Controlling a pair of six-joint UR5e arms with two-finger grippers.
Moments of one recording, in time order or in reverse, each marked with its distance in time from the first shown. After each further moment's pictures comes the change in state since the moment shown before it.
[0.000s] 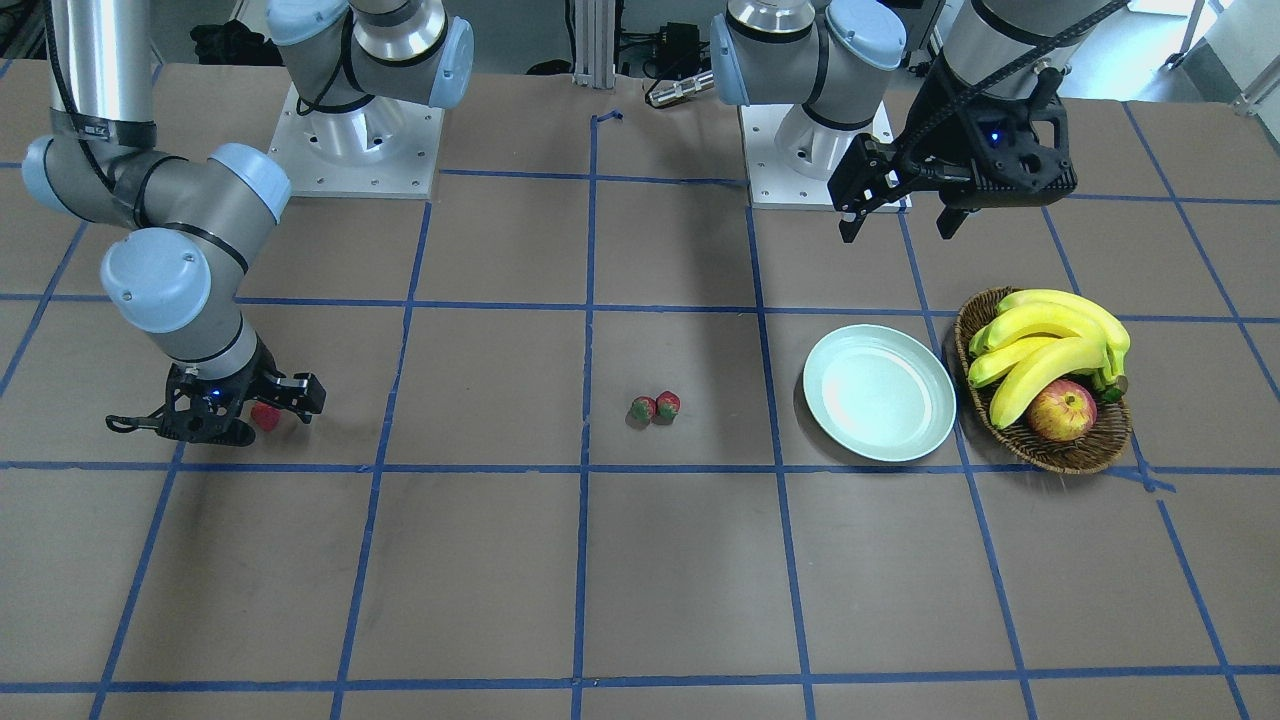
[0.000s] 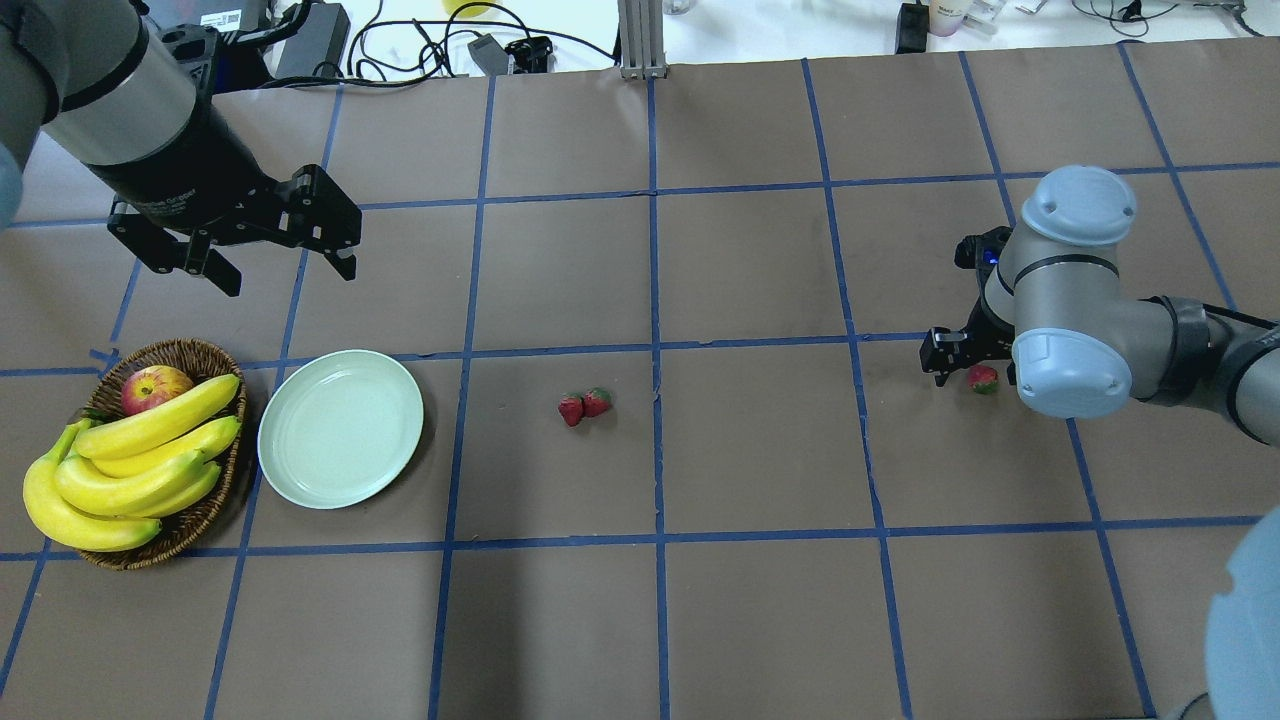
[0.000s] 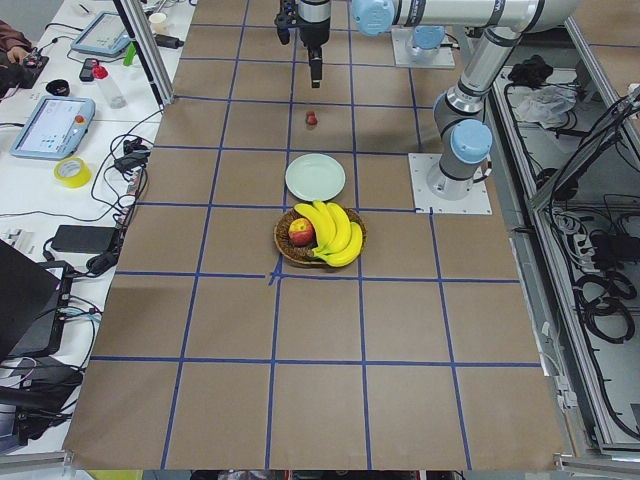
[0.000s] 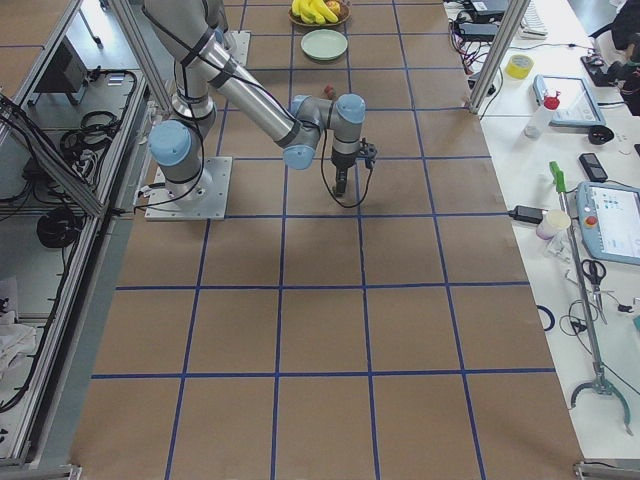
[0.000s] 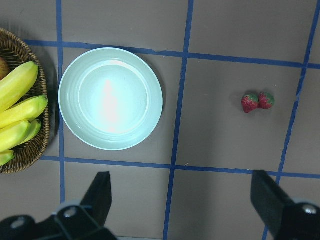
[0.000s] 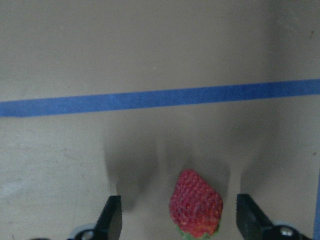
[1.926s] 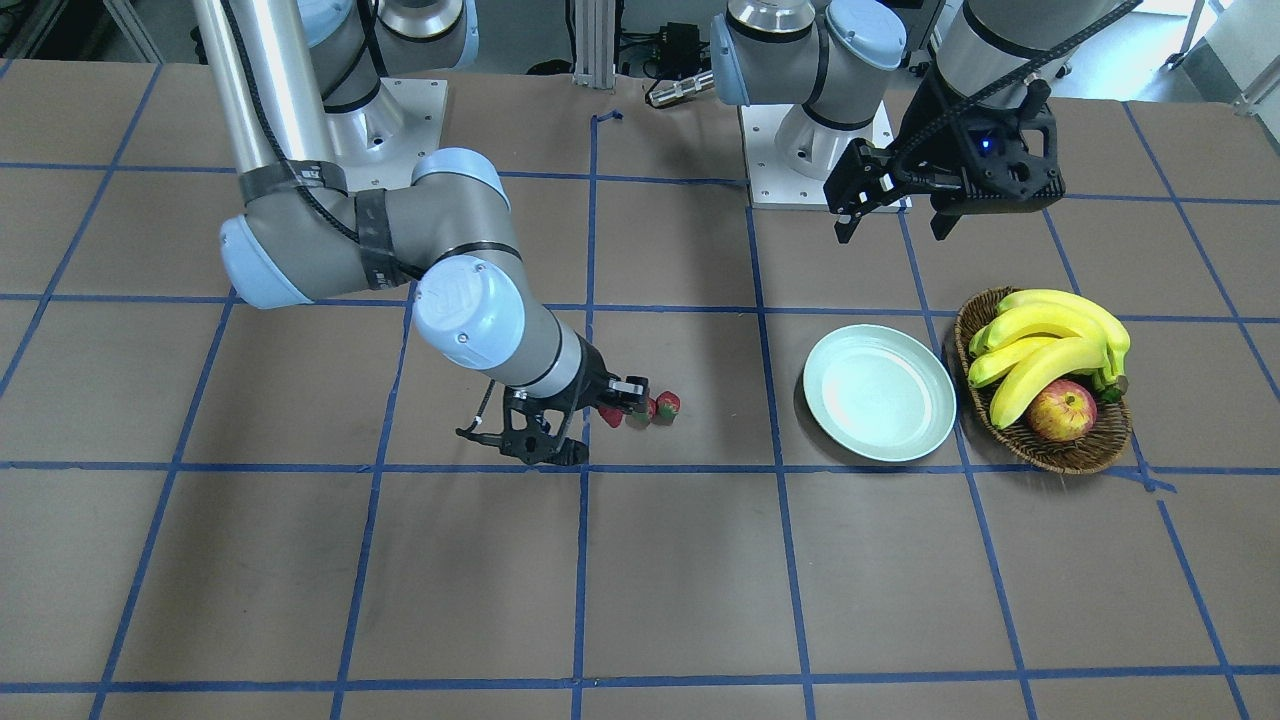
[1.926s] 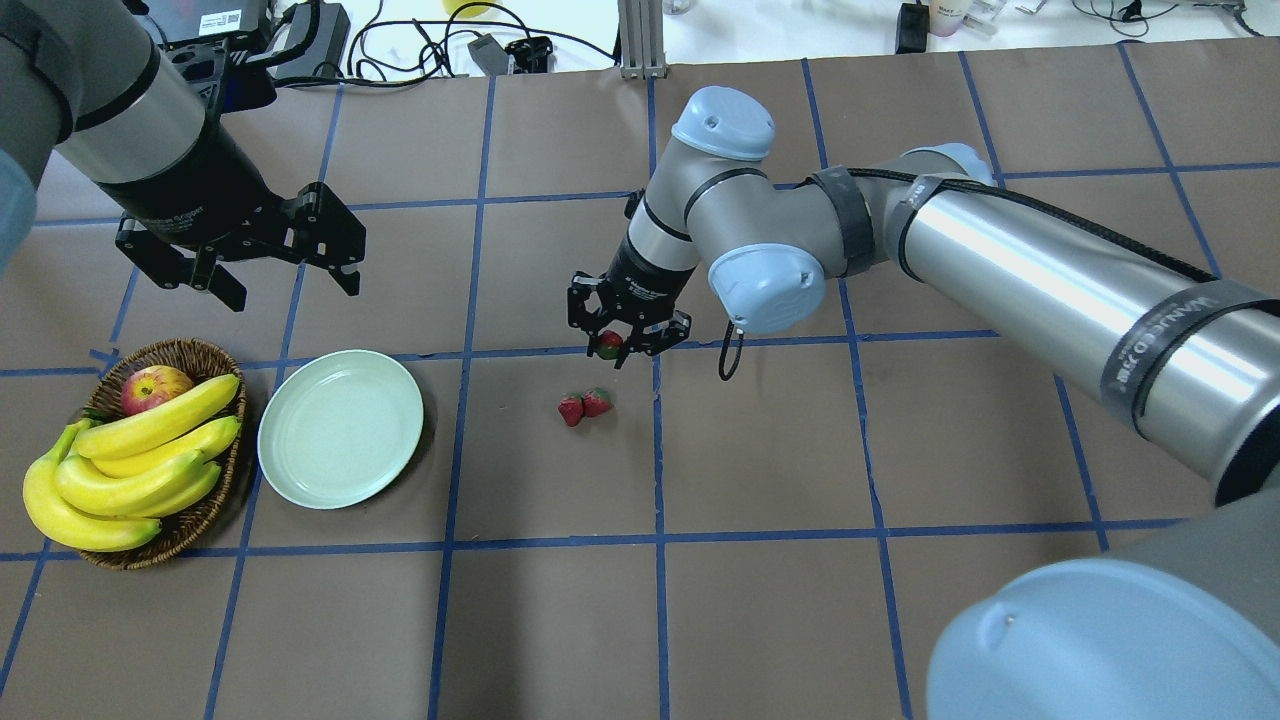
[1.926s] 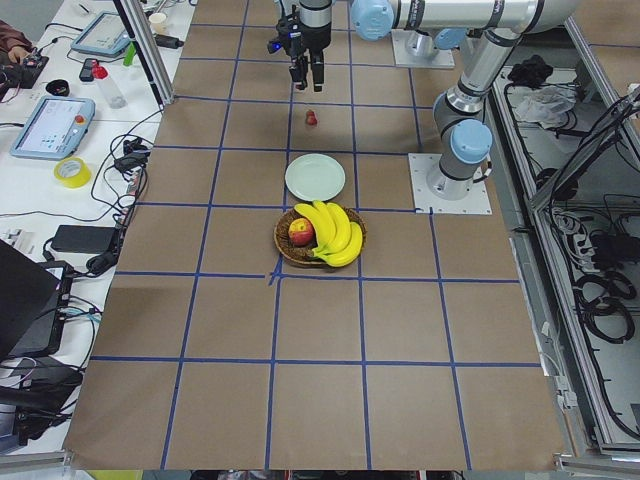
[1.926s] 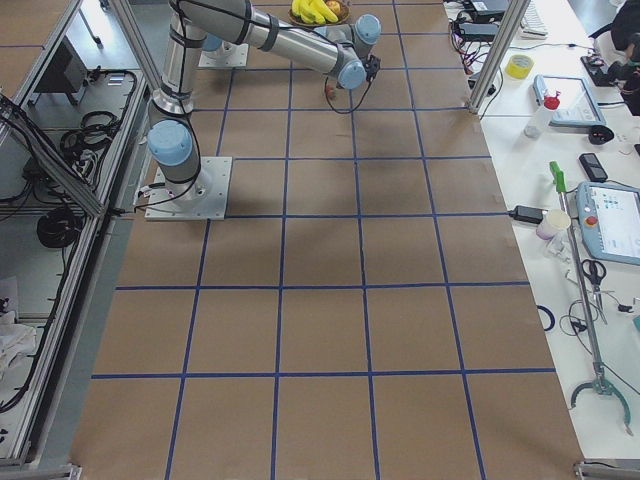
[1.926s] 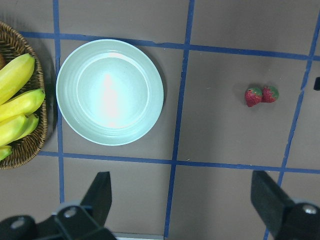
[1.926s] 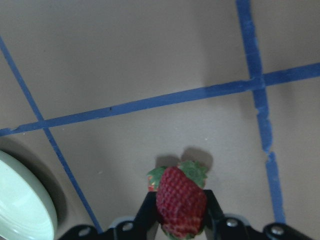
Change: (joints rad) left arm 0.001 0.006 -0.027 0.000 0.001 0.002; right arm 0.562 0.201 -0.489 0.317 0.559 0.732
